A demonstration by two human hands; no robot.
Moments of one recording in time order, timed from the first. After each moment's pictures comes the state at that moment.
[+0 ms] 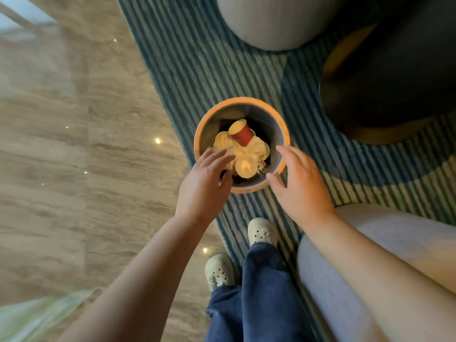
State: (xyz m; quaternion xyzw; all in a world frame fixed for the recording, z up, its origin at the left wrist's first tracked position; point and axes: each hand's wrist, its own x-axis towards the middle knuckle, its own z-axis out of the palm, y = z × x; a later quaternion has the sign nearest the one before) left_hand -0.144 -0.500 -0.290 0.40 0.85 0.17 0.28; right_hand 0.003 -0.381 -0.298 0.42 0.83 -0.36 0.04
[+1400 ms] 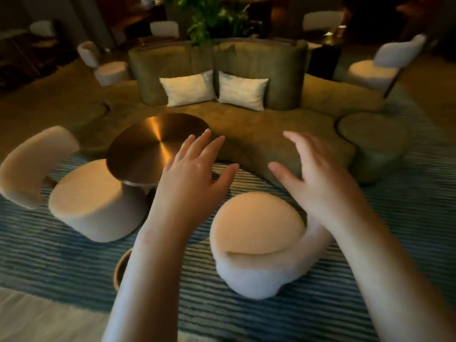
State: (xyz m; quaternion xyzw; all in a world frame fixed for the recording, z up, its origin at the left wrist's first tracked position) left_hand 0.238 -0.665 0.354 0.83 0.51 0.18 0.10; right_hand 0.429 -0.722 0.335 0.70 0.65 -0.01 -0.31
